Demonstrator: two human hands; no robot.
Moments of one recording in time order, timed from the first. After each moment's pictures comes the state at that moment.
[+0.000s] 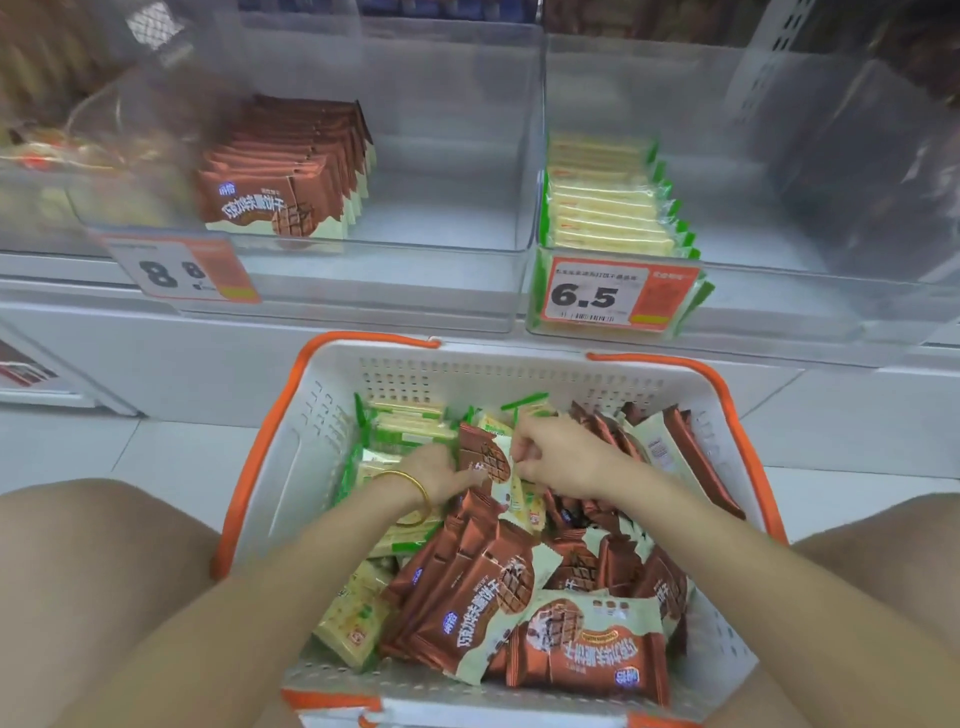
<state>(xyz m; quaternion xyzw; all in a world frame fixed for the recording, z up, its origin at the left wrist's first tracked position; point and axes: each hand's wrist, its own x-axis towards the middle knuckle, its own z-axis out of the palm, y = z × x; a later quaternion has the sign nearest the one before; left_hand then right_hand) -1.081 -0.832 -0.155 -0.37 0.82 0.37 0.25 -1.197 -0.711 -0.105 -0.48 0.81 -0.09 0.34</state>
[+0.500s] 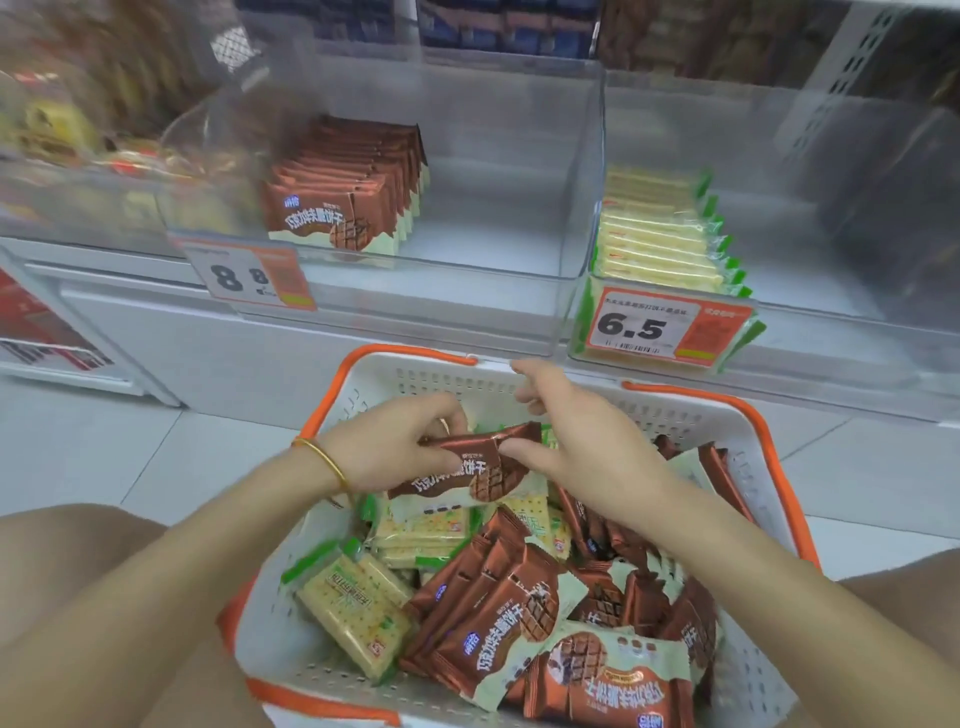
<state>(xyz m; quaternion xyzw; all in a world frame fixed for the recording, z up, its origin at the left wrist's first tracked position) -1.031 -0.864 -0.049 -0.23 0.87 0.41 0.10 -1.169 -0.717 -0.034 -0.55 0.79 -0.18 0.18</state>
